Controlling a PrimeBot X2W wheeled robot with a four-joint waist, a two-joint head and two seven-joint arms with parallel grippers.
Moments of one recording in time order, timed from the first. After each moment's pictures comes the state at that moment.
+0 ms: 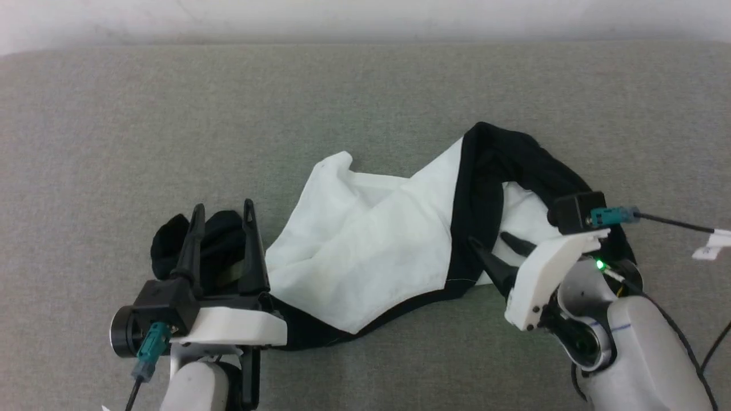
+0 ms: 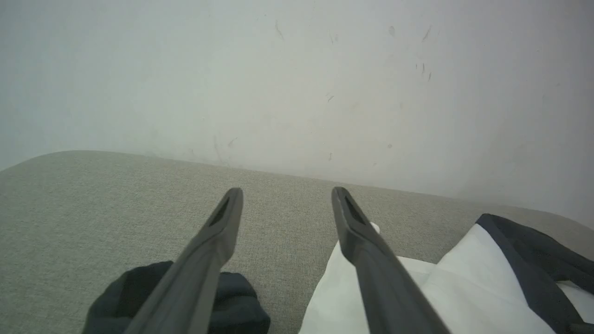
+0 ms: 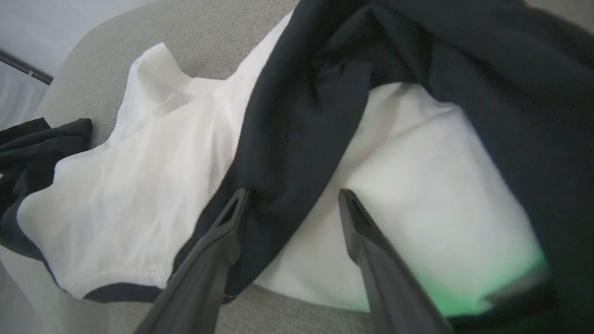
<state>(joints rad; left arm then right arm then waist) -0.11 0.07 -0.13 -0.01 -0.22 0.15 -0.26 -0.28 -0.05 0.13 0.20 0.44 0.13 0.49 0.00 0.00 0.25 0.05</state>
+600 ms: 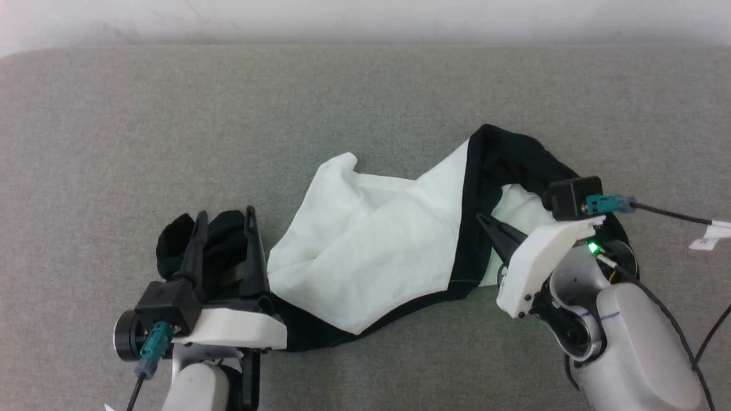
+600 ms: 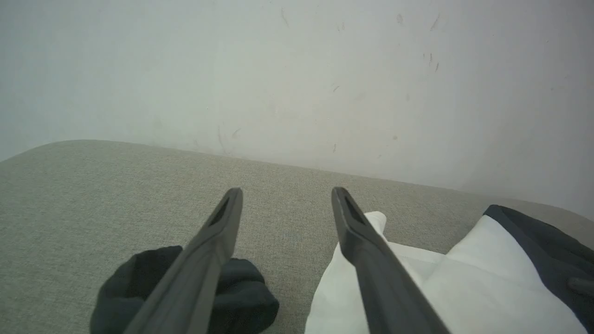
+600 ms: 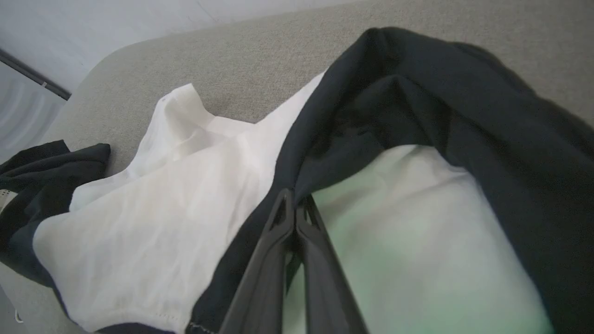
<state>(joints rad) -0.11 0.06 -0.12 0.03 -0.22 0.13 -0.26 -0.35 -0.05 0.16 0.26 0.43 0.13 0.40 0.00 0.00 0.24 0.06</state>
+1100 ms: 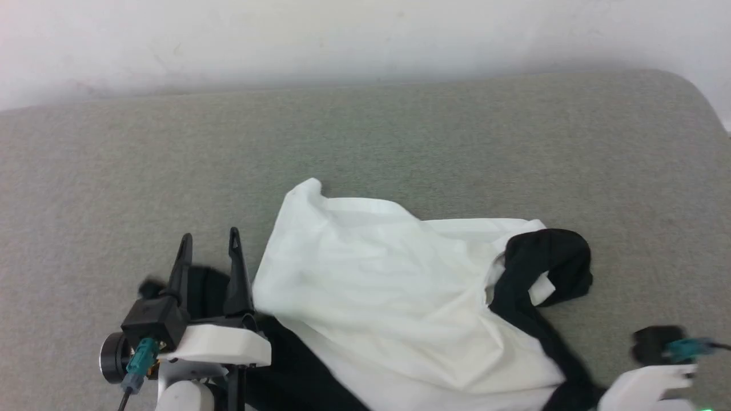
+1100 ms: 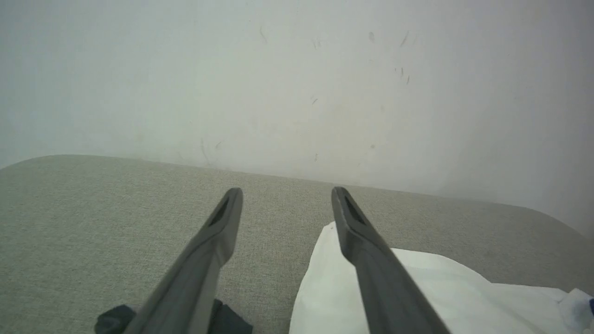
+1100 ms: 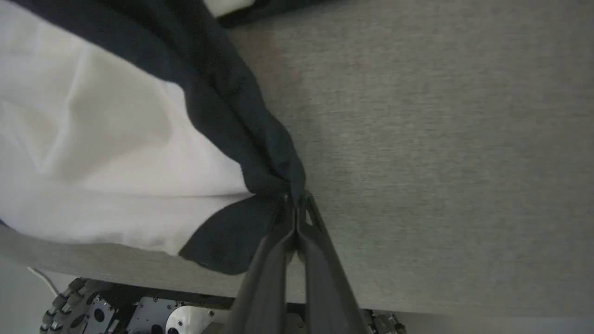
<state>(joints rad) -0.06 0.06 -0.07 0.06 -0.22 0.12 -0.26 0.22 -0.05 -0.09 -0.19 0.28 0.13 0.80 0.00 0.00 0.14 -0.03</state>
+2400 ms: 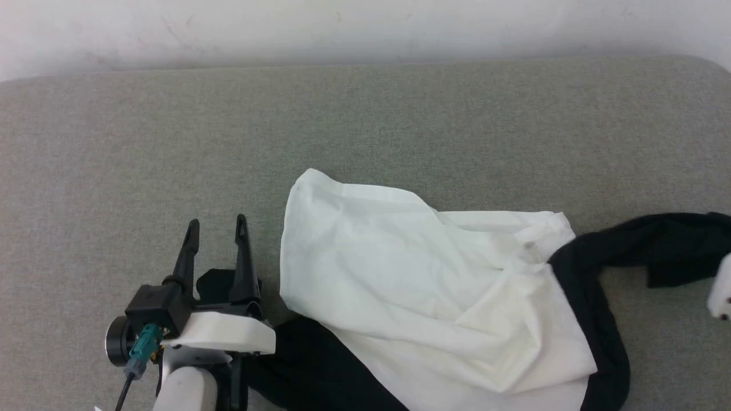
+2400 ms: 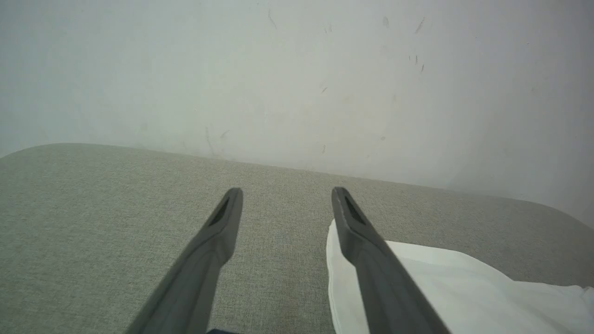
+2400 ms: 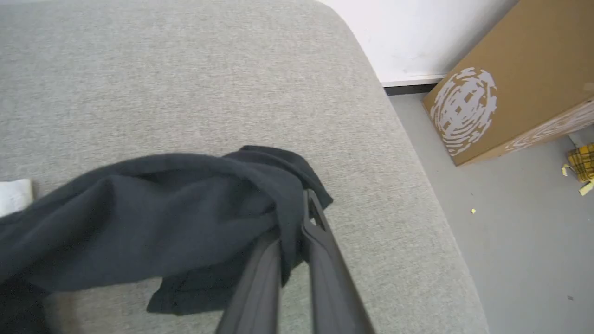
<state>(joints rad) -0.10 0.06 -0.07 0.08 -0.22 0.08 -0.26 -0.29 -0.19 -0.42 0.26 -0.02 0.13 0.44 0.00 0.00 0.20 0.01</state>
